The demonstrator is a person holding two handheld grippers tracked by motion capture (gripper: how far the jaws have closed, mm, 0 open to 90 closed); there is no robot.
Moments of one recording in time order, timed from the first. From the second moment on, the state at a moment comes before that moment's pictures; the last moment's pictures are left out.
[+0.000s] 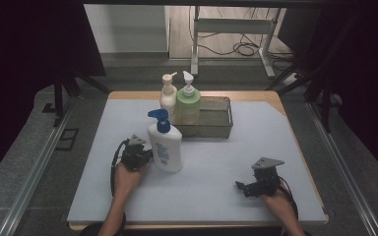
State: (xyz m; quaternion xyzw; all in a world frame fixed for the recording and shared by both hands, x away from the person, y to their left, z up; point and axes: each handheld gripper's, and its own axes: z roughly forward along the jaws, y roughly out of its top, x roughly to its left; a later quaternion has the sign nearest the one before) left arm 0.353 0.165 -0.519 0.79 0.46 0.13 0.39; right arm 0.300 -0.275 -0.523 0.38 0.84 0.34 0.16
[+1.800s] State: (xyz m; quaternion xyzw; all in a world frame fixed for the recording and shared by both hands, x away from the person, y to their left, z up) left arm 0.335 0.074 -0.515 0.83 0.40 0.11 0.39; right arm 0.300 -0.275 -0.523 0.38 0.84 0.34 0.16
